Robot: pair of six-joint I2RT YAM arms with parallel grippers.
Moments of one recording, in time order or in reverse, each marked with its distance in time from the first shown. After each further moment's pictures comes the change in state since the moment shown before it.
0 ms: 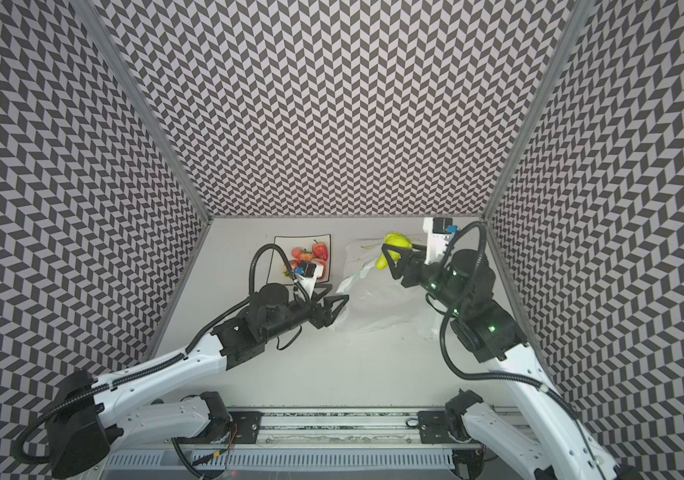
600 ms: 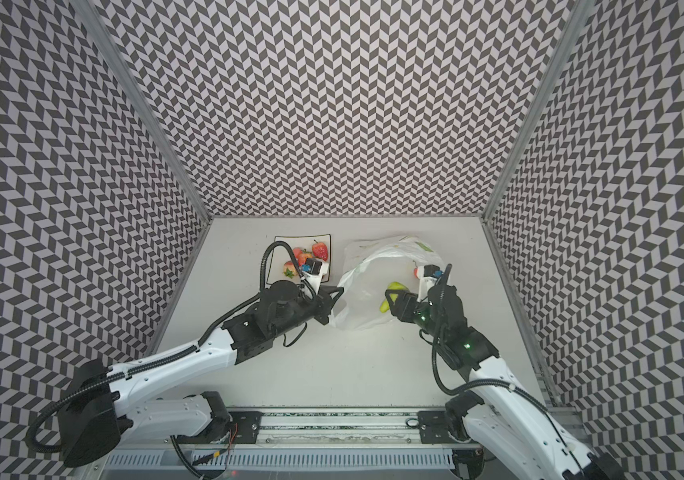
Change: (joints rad) left arm 0.000 0.110 0.035 0.014 -0.057 -0.024; right arm -0.014 -0.180 -0.498 -0.002 0.073 0.172
